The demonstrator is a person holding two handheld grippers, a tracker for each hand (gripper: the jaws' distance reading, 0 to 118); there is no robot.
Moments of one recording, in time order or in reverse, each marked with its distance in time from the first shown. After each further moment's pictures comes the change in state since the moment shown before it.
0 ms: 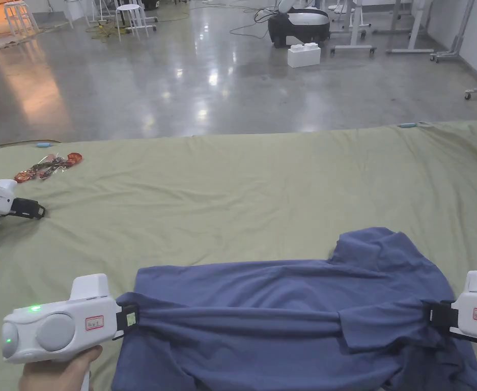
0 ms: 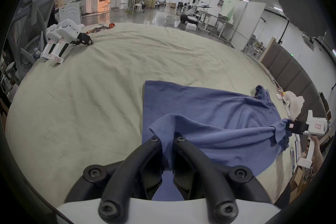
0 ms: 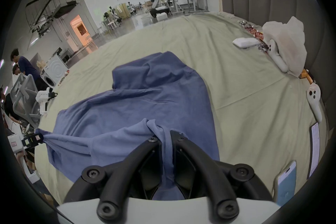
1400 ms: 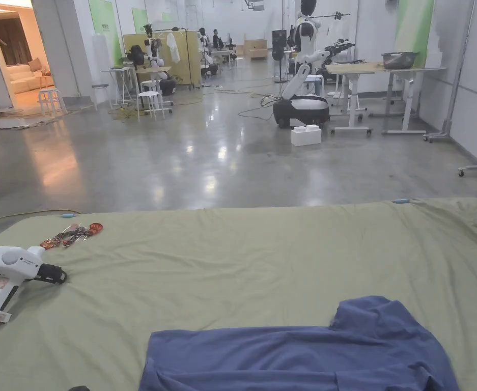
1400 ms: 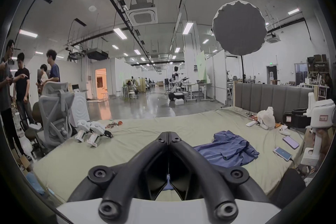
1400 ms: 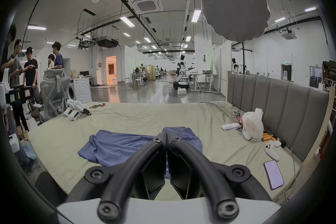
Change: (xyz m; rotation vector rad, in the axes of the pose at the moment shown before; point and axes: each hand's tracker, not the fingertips) left arm 0.094 -0.144 0.335 0.756 0.002 -0.305; right arm -0.055 -0.155 0.280 0.705 0.073 0.291
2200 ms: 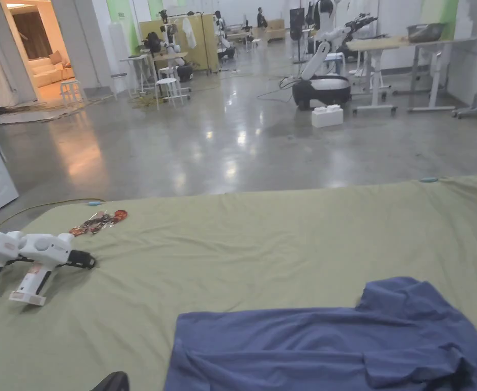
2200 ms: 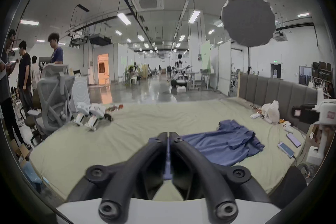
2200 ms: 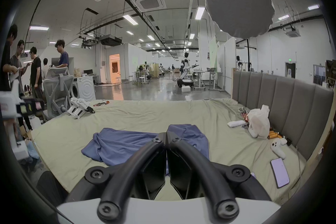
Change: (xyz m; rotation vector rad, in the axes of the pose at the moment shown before) left arm -0.025 -0.041 -0.047 -0.140 0.035 0.053; right arm -0.006 -0.010 -0.012 -0.025 0.038 -0.011
